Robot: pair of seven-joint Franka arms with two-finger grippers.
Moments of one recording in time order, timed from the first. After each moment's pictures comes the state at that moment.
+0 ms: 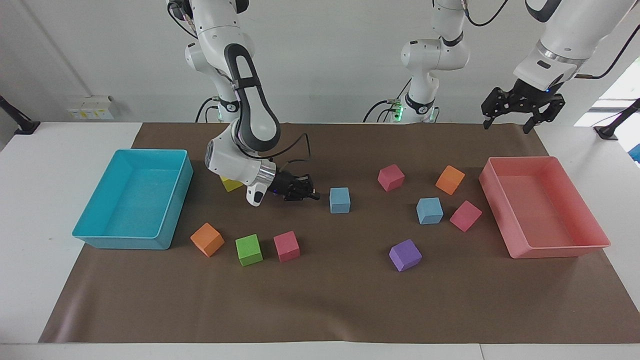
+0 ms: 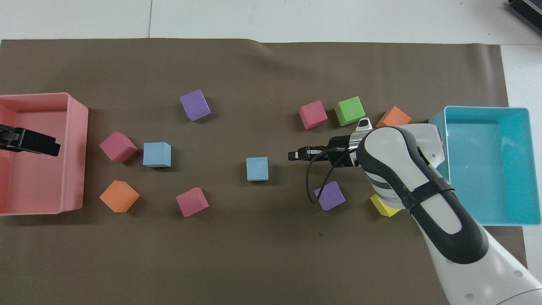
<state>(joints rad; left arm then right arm) -0.10 -0.01 0.02 -1.53 -0.01 1.52 0.13 0.38 0.33 -0.05 -2.05 1.29 2.22 -0.62</state>
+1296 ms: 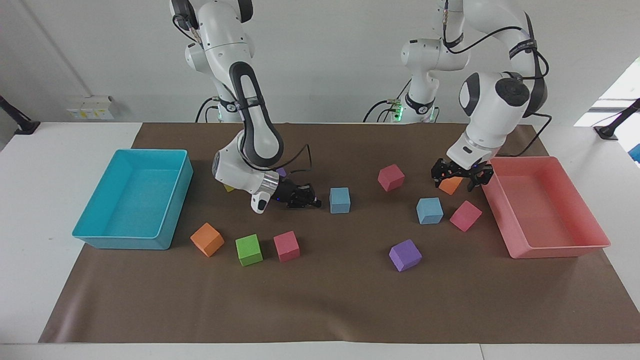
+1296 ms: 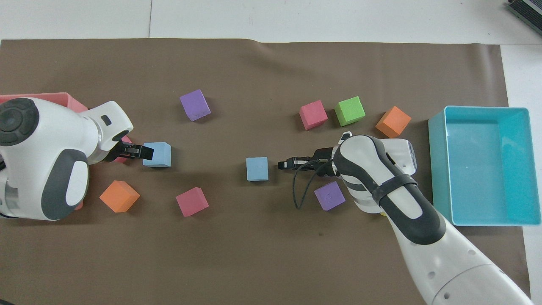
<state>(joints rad) -0.19 0.04 0.00 -2.07 -0.01 2.16 0.02 0.39 0.40 -0.05 -2.05 1.36 2.26 -0.70</state>
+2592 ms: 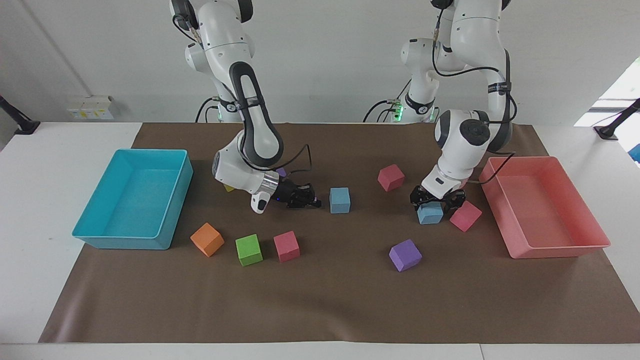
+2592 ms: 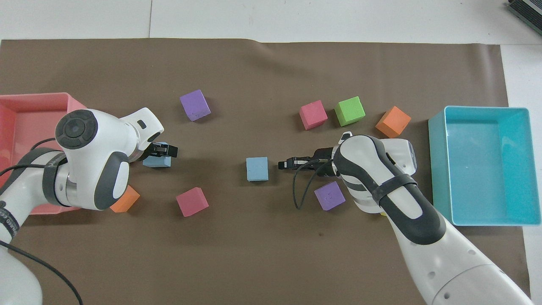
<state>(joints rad) -0.23 0.20 0.00 -2.11 -0.01 2.36 -0.05 0.39 0.40 -0.05 -2.05 1.36 2.26 -0.70</state>
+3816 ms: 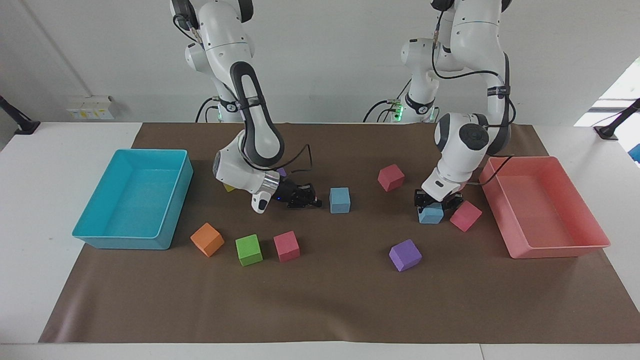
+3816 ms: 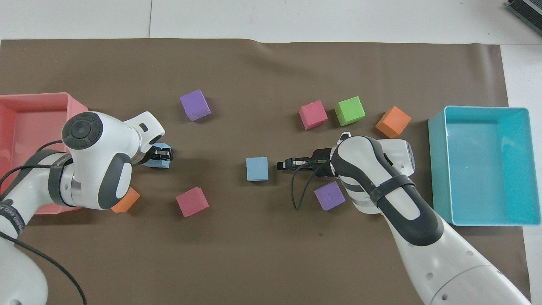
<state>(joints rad) -0.23 0.22 0.00 -2.12 -0.01 2.36 -0.06 0.40 0.40 -0.05 -2.05 1.36 2.27 -0.70</state>
